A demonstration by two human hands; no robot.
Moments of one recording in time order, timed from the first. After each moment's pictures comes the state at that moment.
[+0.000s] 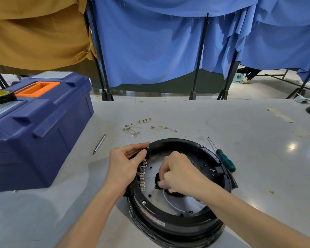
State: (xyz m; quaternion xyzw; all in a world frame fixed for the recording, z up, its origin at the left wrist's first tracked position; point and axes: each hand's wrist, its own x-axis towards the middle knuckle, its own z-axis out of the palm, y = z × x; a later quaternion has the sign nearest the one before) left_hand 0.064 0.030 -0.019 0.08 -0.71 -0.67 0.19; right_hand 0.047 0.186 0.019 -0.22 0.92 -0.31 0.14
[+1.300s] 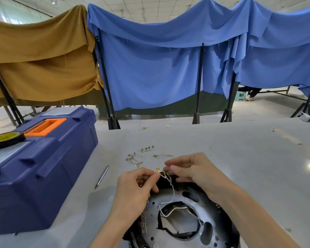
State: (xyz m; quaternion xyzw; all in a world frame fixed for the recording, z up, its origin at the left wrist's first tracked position) left_hand 0.066 0.048 0.024 0.02 -0.81 -0.54 0.21; right_hand 0.000 0.215 0.057 -0.15 0.74 -0.64 0.17
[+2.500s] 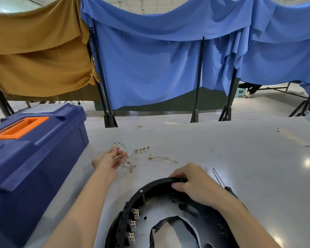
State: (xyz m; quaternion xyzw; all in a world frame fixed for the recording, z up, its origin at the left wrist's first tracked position) left_hand -0.080 -0.041 -0.008 0.30 -0.49 -0.79 0.22; right_hand -0.049 0.221 0.024 -0.25 0.89 -0.36 0.11
